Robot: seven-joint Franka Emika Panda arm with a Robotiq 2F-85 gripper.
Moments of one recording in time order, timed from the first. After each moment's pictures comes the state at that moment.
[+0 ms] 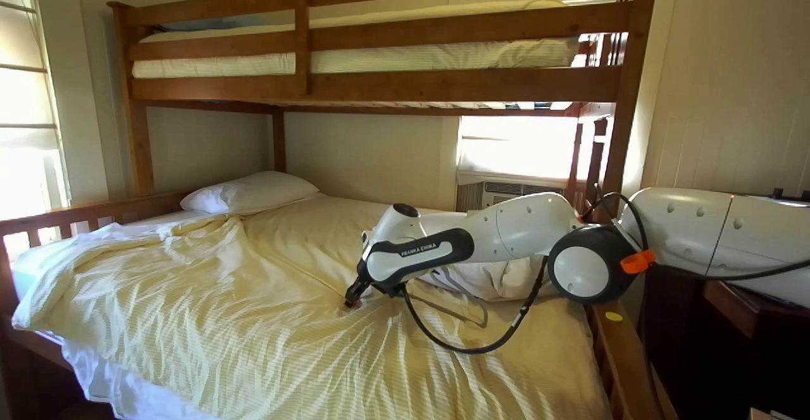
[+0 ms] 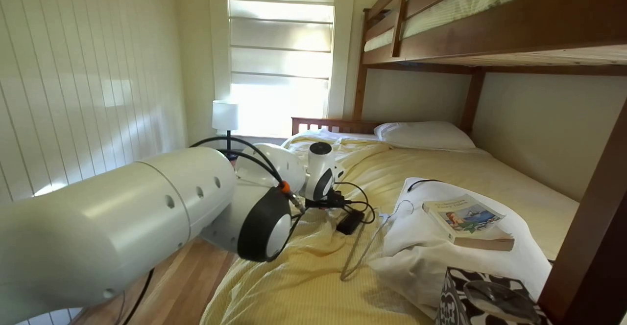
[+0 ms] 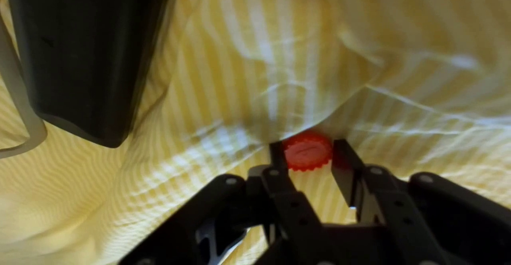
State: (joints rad) arm 0.02 1.49 0.12 -0.55 -0.06 2.57 -0.37
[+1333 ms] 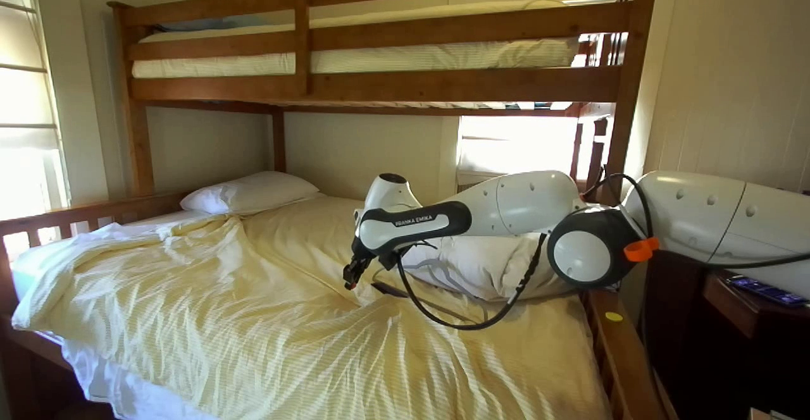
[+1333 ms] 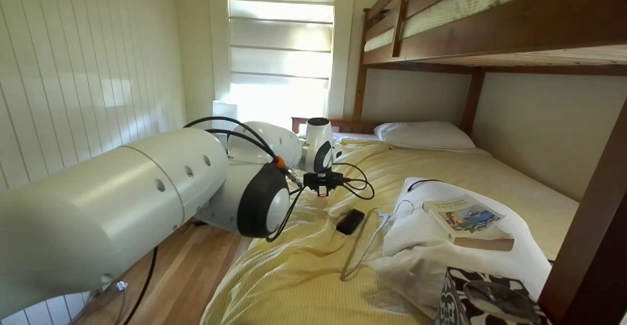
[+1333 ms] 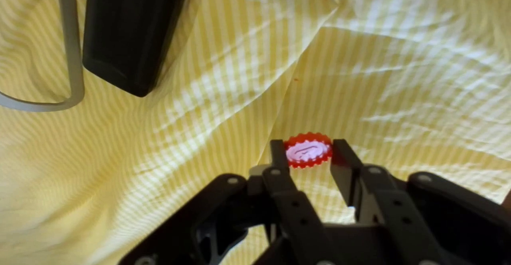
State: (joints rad) arm 0.06 1.39 0.05 -0.52 -0.07 2.34 -0.32
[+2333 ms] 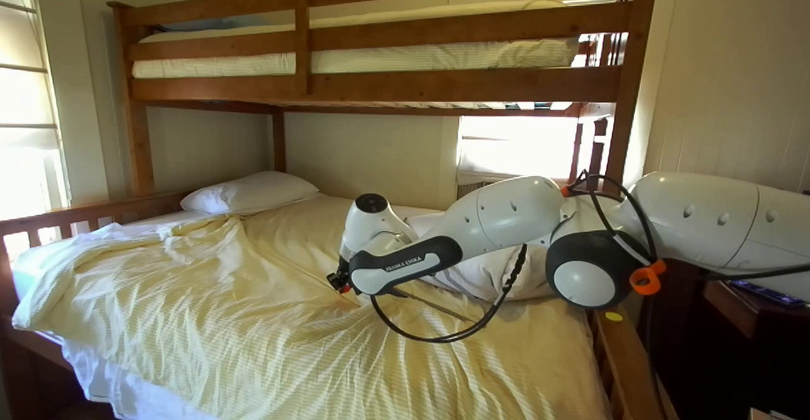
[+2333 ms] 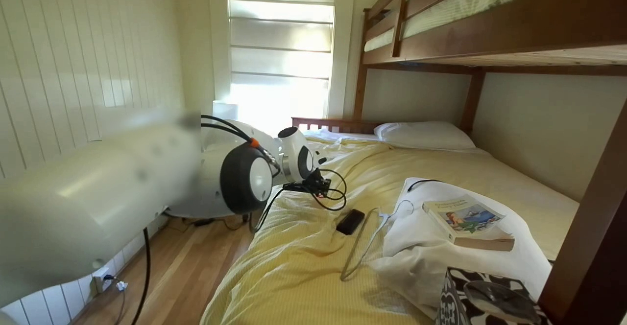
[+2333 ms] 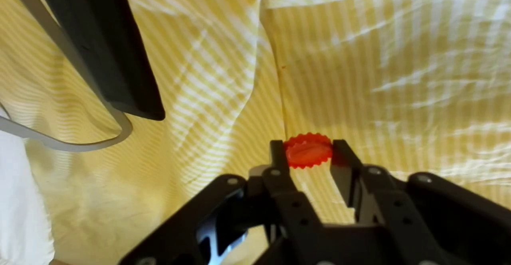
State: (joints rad) arm 0.25 1.38 -0.29 -0.67 -0.11 2.57 0.33
